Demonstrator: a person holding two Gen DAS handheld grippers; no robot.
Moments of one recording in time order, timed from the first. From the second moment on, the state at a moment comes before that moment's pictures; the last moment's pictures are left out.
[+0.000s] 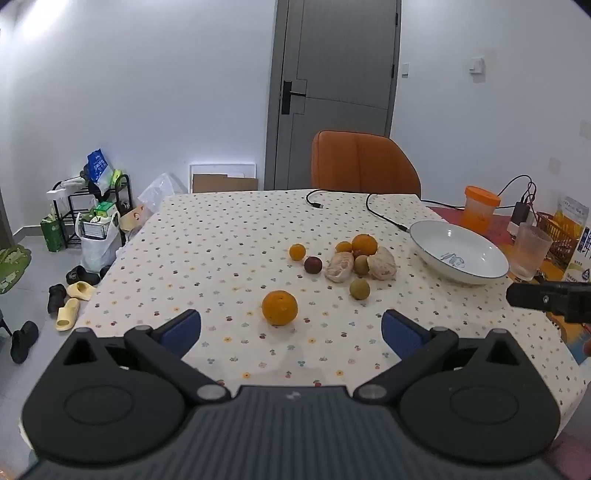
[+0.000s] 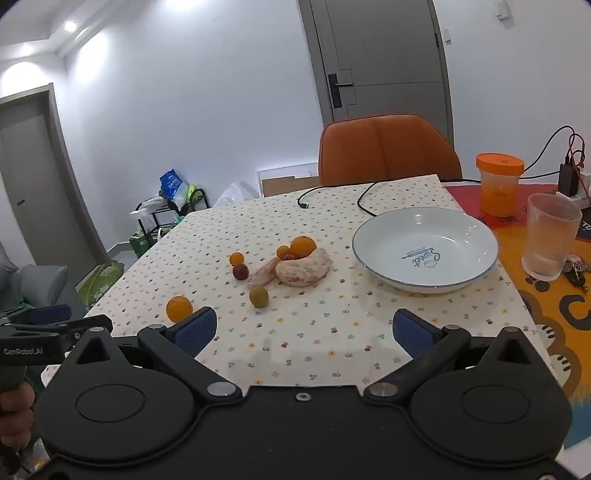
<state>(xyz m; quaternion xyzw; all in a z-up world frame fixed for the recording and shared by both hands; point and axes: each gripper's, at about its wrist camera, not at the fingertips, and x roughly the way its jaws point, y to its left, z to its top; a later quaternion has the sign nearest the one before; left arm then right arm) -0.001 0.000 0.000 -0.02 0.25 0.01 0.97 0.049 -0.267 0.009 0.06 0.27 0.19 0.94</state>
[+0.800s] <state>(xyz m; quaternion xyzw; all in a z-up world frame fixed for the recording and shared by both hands) 0.000 0.001 -0.002 -0.03 0.27 0.00 0.96 0.042 -0.258 0.005 0.04 0.28 0.19 0.94</state>
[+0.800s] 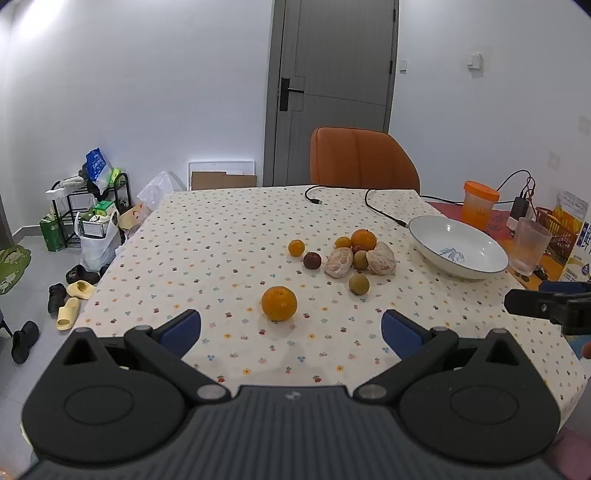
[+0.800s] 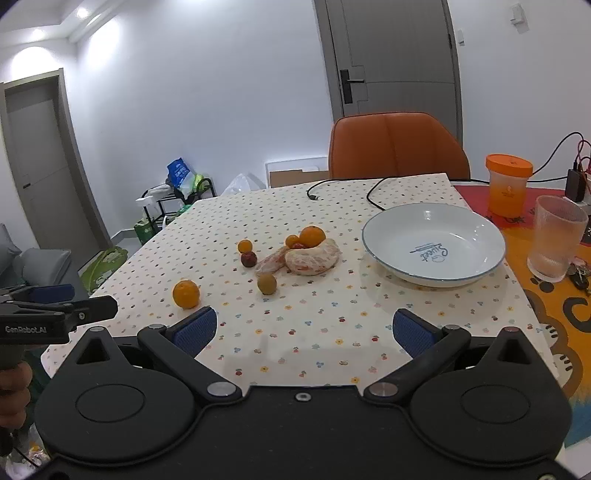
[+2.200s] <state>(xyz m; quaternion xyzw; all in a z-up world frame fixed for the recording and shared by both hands) -0.001 -0.001 -0.003 -0.03 0.27 0.00 0.96 0.041 -0.261 0.006 0.04 0.28 0.19 0.94</state>
